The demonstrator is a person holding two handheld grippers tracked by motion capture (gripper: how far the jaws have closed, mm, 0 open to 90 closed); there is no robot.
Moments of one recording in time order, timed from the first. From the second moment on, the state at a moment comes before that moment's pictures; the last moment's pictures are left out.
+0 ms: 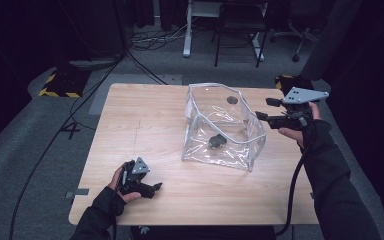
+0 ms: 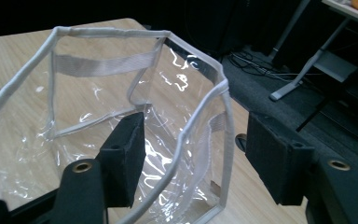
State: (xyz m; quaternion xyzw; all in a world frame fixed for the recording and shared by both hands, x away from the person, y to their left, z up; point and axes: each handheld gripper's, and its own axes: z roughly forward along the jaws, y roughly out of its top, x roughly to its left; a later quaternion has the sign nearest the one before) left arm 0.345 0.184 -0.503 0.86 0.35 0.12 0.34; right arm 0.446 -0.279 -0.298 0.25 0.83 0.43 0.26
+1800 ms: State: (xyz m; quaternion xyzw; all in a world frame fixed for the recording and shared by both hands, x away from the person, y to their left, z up) left arm 0.345 0.184 -0.503 0.86 0.35 0.12 0.34; right arm 0.460 -0.318 -0.343 0.37 0.78 0.39 0.32
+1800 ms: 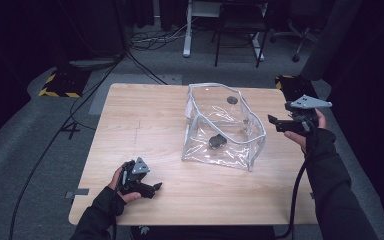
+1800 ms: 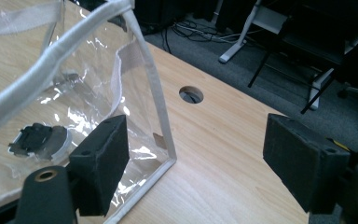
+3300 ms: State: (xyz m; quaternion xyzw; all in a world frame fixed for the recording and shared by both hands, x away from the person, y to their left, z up) left arm 0.345 0.184 -0.503 0.86 0.35 0.12 0.34; right arm 0.426 -0.326 -0.405 0.36 0.81 0.36 0.29
